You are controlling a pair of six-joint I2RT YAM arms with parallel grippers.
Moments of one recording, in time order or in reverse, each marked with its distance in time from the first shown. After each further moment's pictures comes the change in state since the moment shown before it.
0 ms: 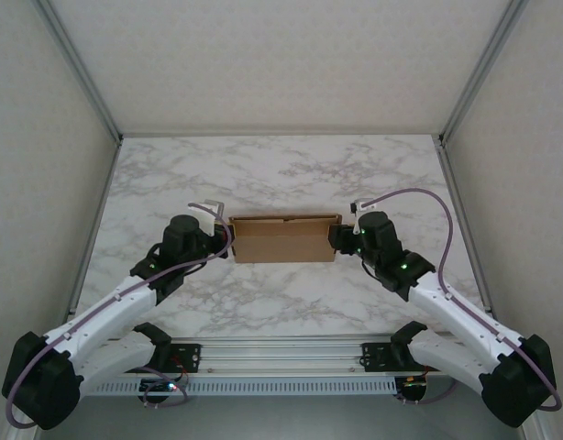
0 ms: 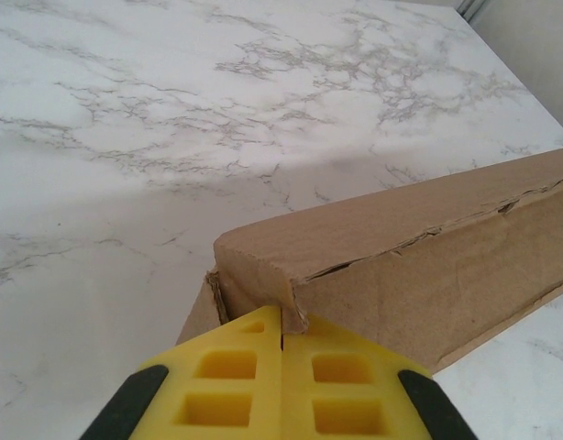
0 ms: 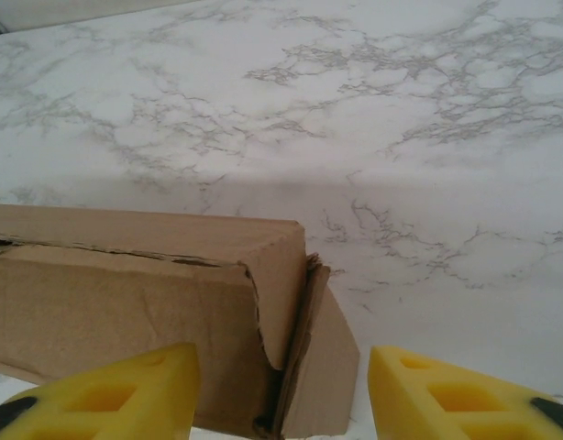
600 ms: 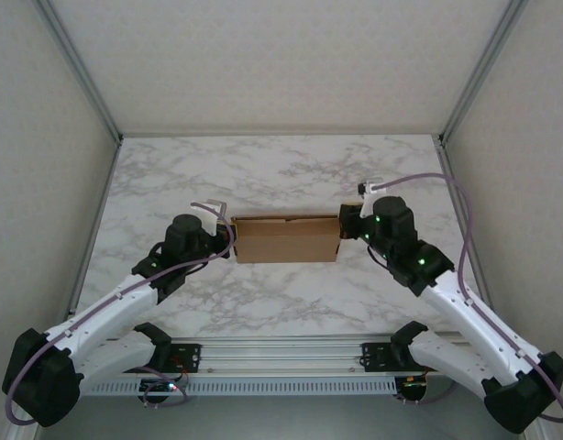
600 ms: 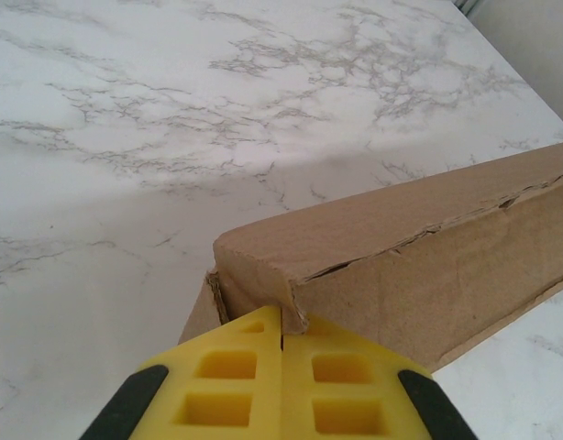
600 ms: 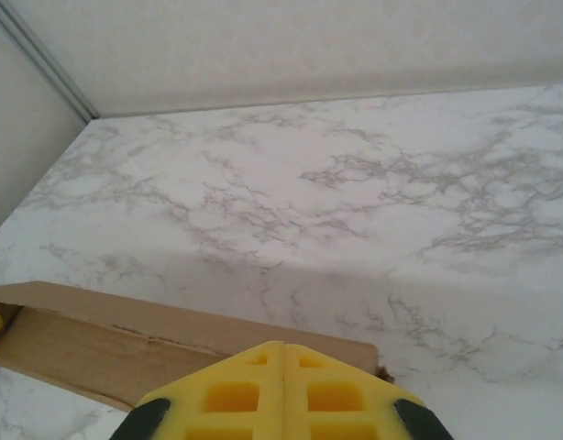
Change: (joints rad) left arm -0.014 0.013 0.010 -0.002 -0.008 0.005; right arm -0.001 -0.016 0.229 -0.097 -0.032 -0.044
